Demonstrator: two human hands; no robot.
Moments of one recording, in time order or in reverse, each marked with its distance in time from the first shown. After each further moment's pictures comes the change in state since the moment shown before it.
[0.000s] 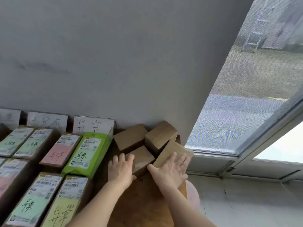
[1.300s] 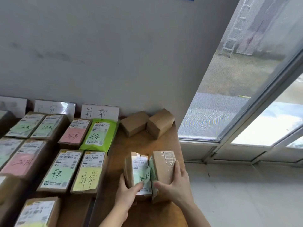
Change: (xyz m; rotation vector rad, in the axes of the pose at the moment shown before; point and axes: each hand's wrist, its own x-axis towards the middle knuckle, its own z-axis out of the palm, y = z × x) left_hand -0.163 -0.038 0.053 -1.455 -0.263 -0.460; right_hand -0.147 0.078 0.001 0.271 -0.195 -0.088
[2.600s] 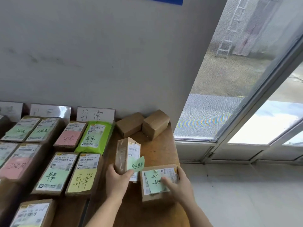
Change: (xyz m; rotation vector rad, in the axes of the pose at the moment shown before) left_hand 0.004 0.039 0.003 0.070 0.239 0.217; right_hand 0.015 0.037 -0.006 0.203 0.088 0.020
